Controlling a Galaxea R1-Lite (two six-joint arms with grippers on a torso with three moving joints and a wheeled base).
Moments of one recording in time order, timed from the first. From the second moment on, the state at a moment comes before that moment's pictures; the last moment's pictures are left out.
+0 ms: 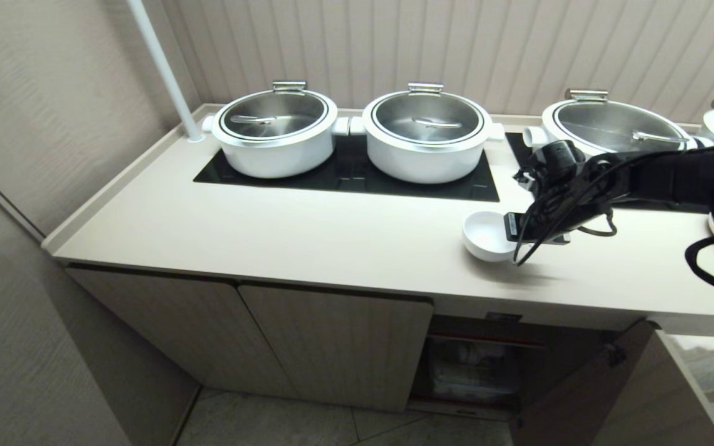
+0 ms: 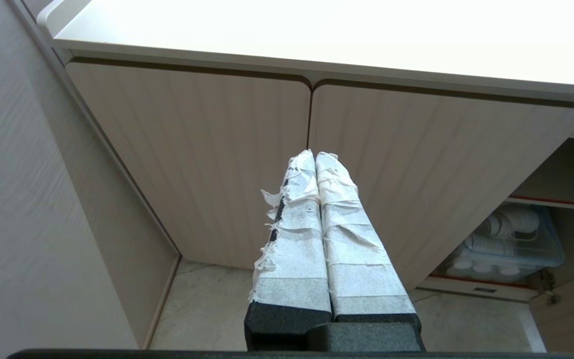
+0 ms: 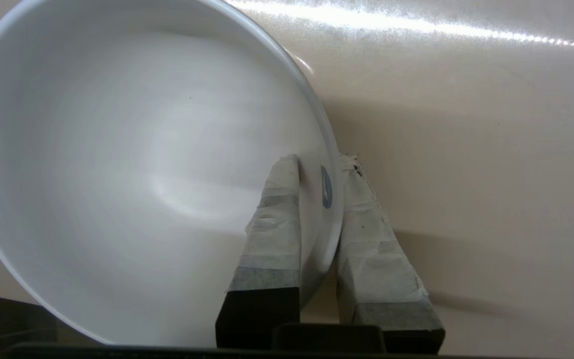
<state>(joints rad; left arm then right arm) 0.00 0.00 0.00 0.00 0.01 -0.03 0.13 2.27 -1.95 0.54 0.01 0.15</state>
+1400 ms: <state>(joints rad) 0.00 0.00 0.00 0.00 0.01 -0.03 0.13 2.07 -1.75 0.54 0.01 0.31</state>
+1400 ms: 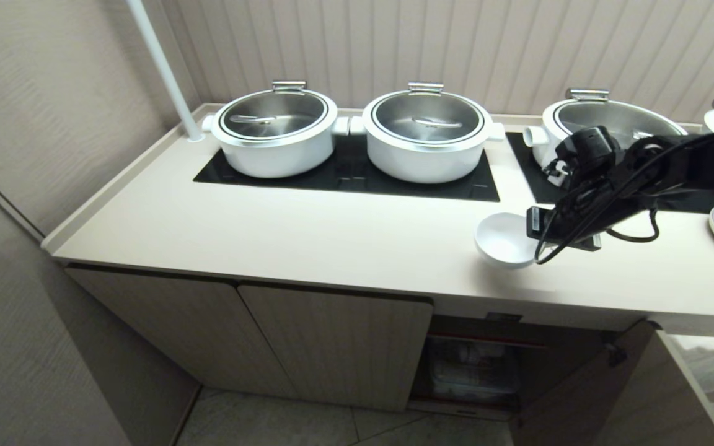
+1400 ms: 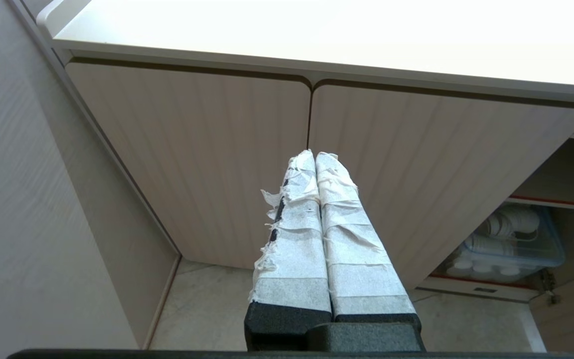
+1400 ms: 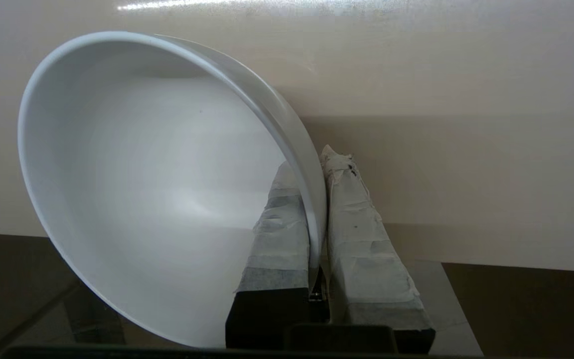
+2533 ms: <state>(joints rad) 0.00 0.00 0.00 0.00 0.01 -0.03 0.13 1.61 -1.08 0.38 0.02 0.31</state>
